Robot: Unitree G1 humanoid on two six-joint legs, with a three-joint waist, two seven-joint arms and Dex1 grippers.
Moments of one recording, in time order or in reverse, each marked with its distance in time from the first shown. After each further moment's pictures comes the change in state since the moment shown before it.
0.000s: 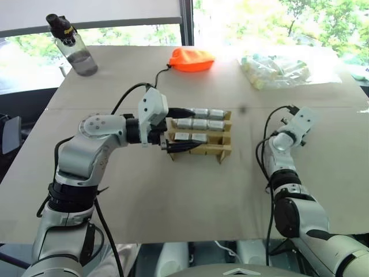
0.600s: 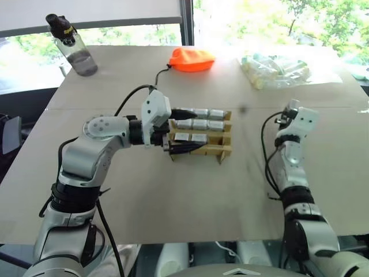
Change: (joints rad) left arm 0.008 0.013 -0.014 0.000 -0.002 -0.013 0.008; right arm 0.329 -0.152 0.181 -0.462 0.297 0.002 0.922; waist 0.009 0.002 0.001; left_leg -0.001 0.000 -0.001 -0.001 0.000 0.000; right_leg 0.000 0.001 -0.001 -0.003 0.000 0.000
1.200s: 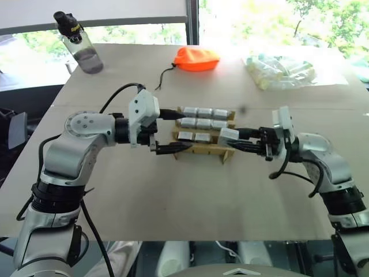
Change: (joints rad) left arm 0.010 0.099 0.022 0.024 -0.001 -0.031 -0.059; right arm -0.077 -0.327 0.292 -0.387 0.292 0.486 1.017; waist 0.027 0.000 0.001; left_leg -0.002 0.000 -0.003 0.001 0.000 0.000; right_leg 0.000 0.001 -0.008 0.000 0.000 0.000
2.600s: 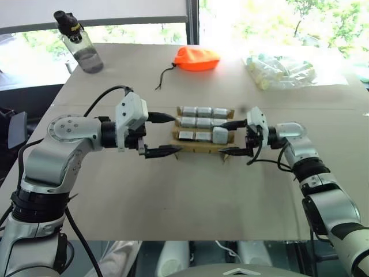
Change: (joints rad) left arm 0.073 0.083 0.059 -0.047 -0.044 0.028 0.014; right arm -0.297 0.171 -0.001 0.755 -0.315 -0.363 0.219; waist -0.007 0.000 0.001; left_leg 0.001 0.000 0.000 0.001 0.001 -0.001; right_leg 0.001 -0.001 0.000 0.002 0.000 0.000
